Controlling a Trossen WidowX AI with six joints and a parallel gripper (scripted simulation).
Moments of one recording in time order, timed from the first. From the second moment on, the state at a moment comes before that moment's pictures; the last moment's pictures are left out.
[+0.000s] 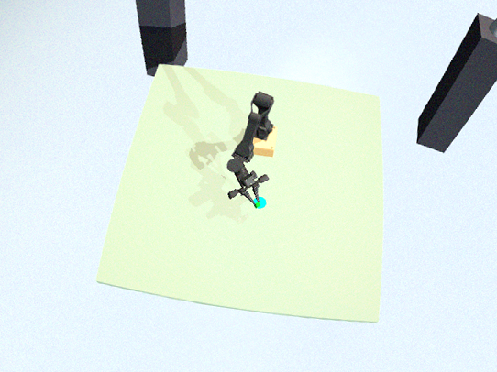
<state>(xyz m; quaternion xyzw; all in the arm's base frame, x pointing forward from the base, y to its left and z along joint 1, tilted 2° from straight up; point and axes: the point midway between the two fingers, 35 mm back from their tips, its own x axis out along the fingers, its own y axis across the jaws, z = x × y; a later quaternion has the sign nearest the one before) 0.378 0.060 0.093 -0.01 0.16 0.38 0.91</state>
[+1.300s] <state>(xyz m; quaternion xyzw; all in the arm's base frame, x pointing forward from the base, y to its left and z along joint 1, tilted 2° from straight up) 0.339 0.056 0.106 -0.01 0.07 0.42 0.90</state>
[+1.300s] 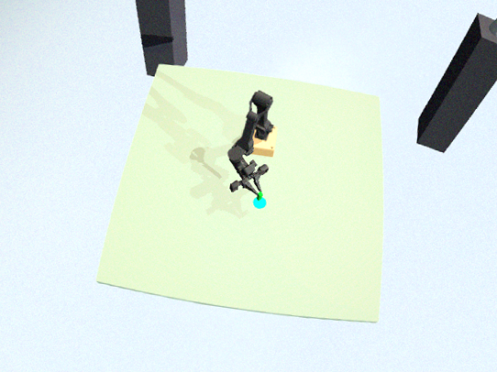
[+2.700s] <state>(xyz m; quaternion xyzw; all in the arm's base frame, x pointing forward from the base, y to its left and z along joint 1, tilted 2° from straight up) 0.305 0.056 0.112 -0.02 0.02 0.45 0.89</state>
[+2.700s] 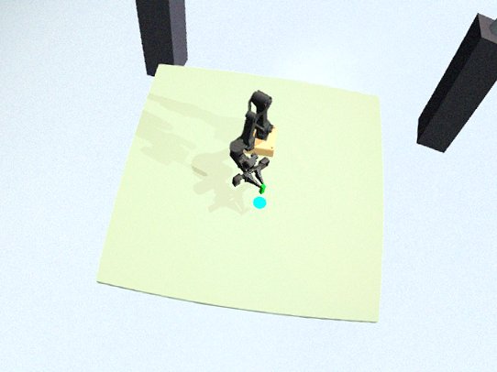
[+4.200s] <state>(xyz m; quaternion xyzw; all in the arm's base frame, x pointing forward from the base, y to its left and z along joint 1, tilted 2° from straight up) 0.305 0.062 0.009 -0.08 0.03 0.47 0.88</state>
